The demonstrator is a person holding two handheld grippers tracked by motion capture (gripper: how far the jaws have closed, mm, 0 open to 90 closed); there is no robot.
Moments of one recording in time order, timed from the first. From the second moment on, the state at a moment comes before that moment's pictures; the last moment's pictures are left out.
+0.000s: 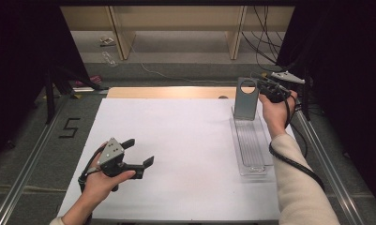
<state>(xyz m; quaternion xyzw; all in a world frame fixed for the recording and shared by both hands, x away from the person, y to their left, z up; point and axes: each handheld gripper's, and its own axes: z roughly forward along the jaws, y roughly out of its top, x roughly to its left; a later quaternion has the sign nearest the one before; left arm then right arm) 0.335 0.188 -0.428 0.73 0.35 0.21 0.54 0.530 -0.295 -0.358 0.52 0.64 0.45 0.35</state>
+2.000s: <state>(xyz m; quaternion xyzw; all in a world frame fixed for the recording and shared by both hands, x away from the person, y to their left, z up) 0.336 0.188 -0.428 0.73 0.35 0.21 0.54 0.546 -0.298 -0.388 0.52 0.66 0.43 0.32</state>
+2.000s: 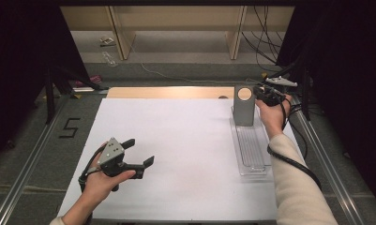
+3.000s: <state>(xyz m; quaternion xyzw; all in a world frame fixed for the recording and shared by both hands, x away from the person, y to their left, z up) 0.336 0.188 -0.428 0.73 0.35 0.21 0.55 0.554 -0.299 -0.401 0.52 0.66 0.42 0.33</state>
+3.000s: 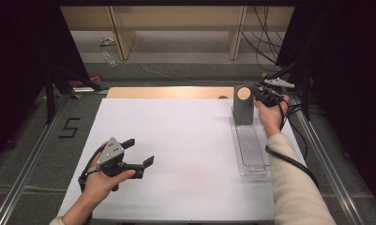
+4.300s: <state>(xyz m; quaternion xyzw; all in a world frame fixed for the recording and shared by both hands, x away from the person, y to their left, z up) 0.337 0.188 -0.428 0.73 0.36 0.21 0.55 0.543 -0.293 -0.385 0.54 0.64 0.43 0.34</state>
